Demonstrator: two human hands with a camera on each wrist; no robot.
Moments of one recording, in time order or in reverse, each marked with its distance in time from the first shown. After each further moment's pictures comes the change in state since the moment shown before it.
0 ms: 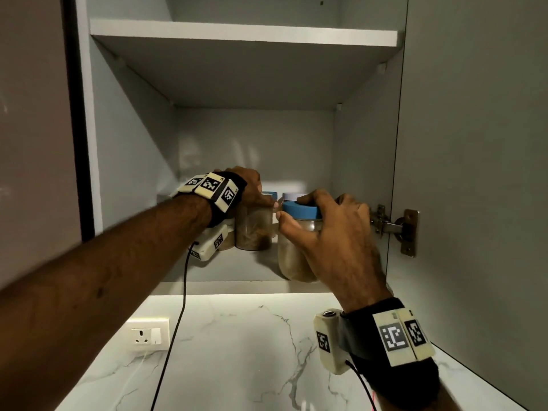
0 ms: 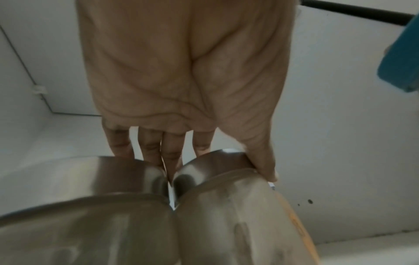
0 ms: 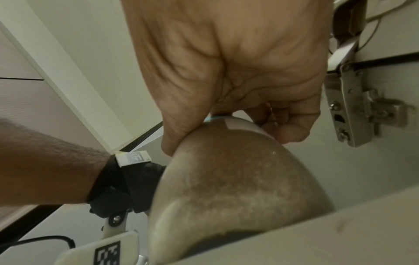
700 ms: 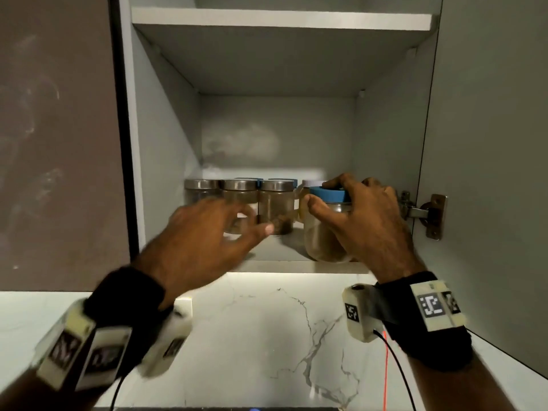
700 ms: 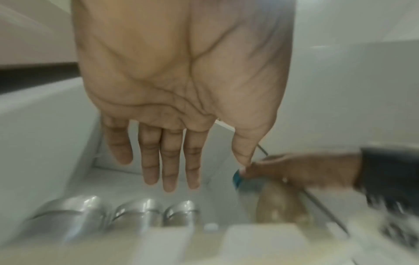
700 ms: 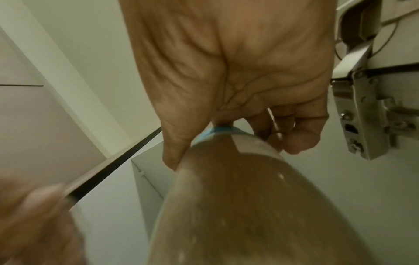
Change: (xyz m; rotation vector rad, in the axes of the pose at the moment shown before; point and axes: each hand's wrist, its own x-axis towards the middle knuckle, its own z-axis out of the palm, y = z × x) left_hand -0.207 -0.058 0.036 -0.283 0.376 0.199; right_hand 0.002 0.001 -0.005 -0.021 0.006 -0.030
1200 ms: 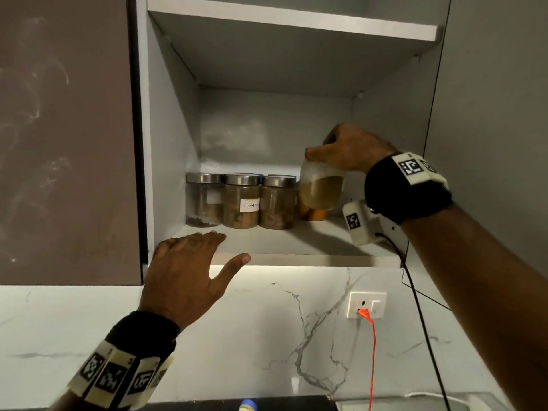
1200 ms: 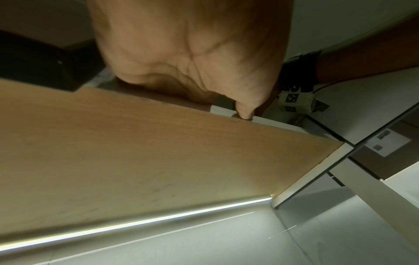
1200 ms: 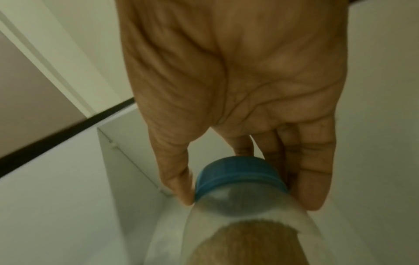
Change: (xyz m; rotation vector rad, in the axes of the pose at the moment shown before) left_hand -0.041 -0.069 0.067 0.234 0.109 -0.106; right_hand 0.110 -0.053 -0.031 -0.193 -0.207 0.052
